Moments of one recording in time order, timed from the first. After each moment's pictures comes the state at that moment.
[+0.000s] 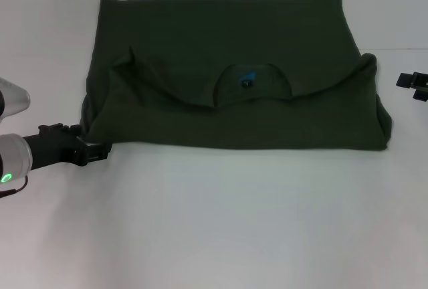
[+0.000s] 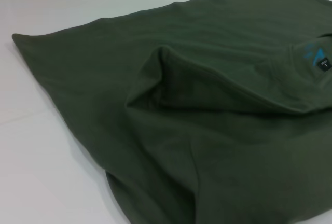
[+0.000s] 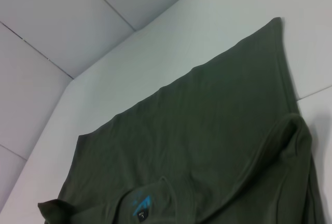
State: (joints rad) left arm -0.51 -2.17 0.72 0.78 2.26 0.89 -1.61; right arm 0.55 1.88 -0.61 -0.52 -1.95 -1.16 2.15
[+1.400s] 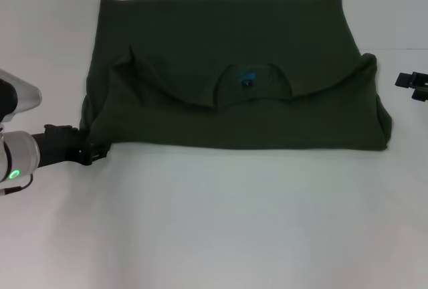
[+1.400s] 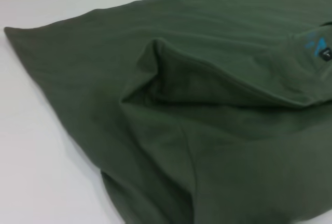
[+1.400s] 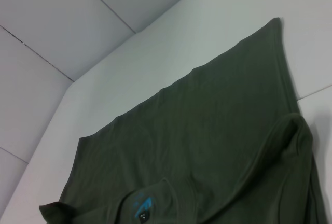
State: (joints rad) left arm -0.53 -2.17 0.76 0.76 2.30 0.85 -1.66; right arm 0.55 1.89 -0.60 -0.52 -1.95 -1.16 2.15
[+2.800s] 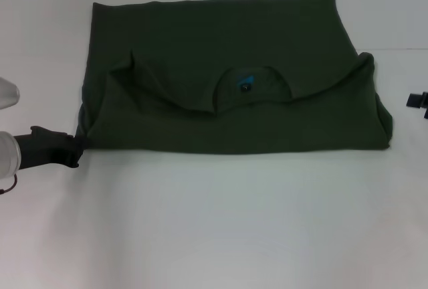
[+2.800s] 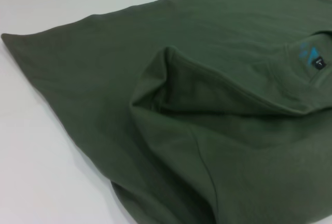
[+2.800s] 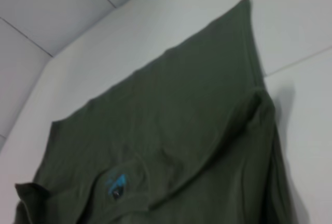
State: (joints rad) left arm -0.48 -2.16 0.75 0.89 2.33 0.98 -1.73; right arm 0.54 1.85 -0.61 -0.53 -2.05 -1.20 2.20
